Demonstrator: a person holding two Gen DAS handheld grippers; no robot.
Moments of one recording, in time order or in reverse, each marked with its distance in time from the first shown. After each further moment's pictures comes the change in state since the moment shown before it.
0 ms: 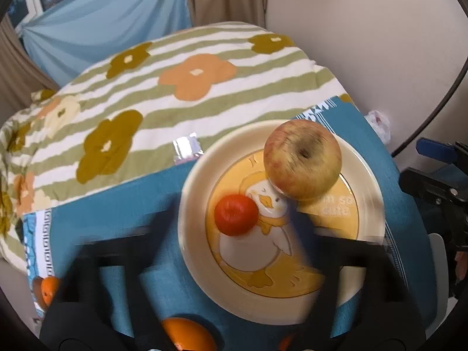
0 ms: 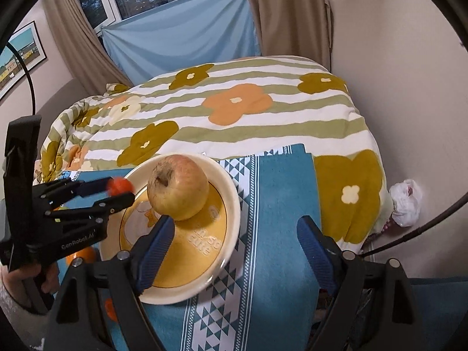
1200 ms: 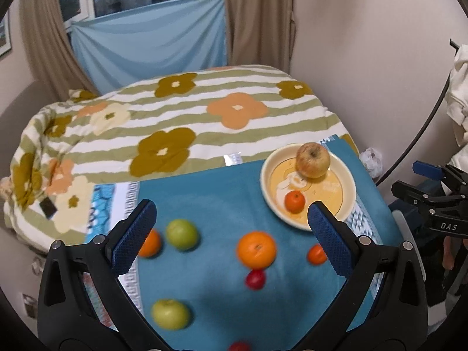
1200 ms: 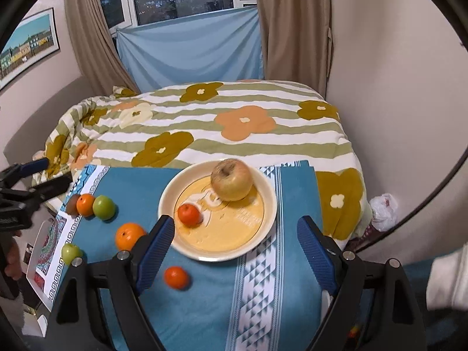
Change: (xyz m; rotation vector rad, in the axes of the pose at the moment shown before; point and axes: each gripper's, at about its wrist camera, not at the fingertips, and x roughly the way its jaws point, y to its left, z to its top) left arm -0.200 0.102 -0.076 -0.124 -0.168 0.031; right arm -0.106 0.106 -0.033 -0.083 -0.076 -0.110
